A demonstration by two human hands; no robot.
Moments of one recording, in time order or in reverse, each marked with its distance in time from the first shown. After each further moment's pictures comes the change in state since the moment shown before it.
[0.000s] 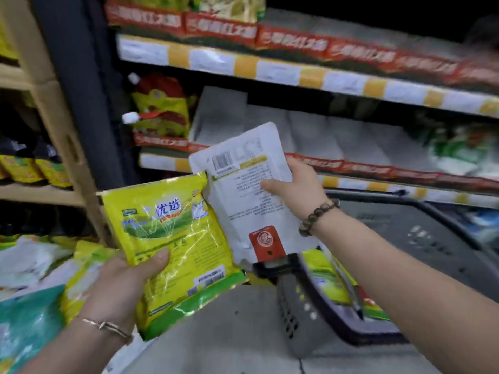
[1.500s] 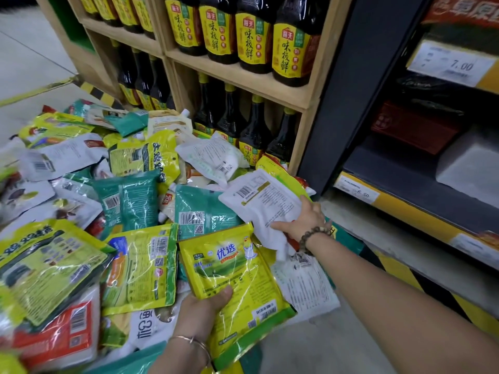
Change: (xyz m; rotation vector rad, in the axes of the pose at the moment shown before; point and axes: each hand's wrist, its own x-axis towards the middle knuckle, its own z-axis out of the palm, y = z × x) left_hand 0.105 -0.212 -0.283 -0.223 0.623 -0.370; right_hand 0.020 0.193 0.509 -0.623 -0.582 0.106
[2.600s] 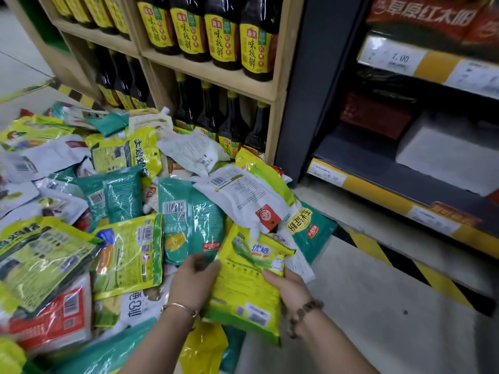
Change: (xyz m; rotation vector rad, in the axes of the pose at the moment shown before) left_hand -0.004 -0.002 0.006 0.671 0.012 0.292; right_hand -0.165 0.048 0.033 1.317 -0.355 0.323
